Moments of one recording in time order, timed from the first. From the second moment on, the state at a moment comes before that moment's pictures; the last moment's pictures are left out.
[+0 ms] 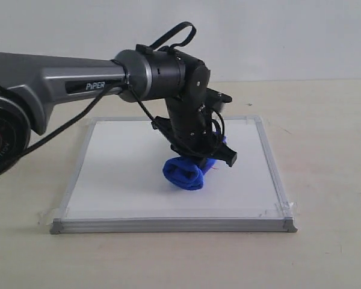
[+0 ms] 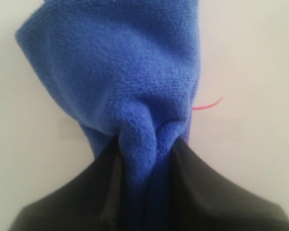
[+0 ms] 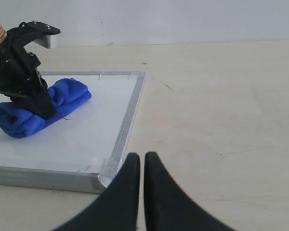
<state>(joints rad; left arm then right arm) -0.70 2.39 -1.91 0.03 0.95 -0.11 0.08 0.01 0.00 -0.01 0.35 0.12</state>
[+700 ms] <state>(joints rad) -0.74 2.41 -1.96 0.13 1.10 -0.20 0.08 0.01 0.00 -0.01 0.35 0.12</state>
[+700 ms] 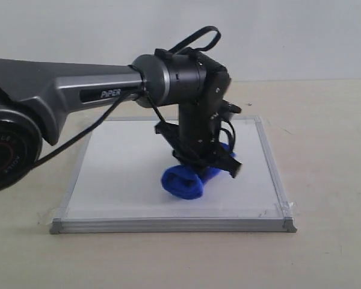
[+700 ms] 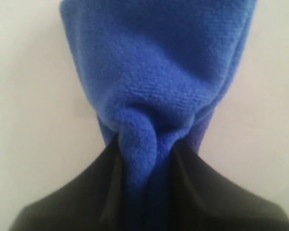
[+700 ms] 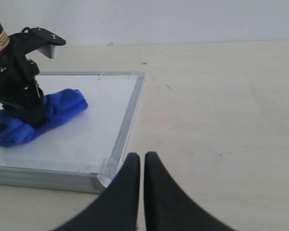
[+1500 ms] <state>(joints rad) -0.61 2.41 -1.96 0.09 1.17 -0.23 0.08 0.01 0.00 -0.01 0.35 0.12</state>
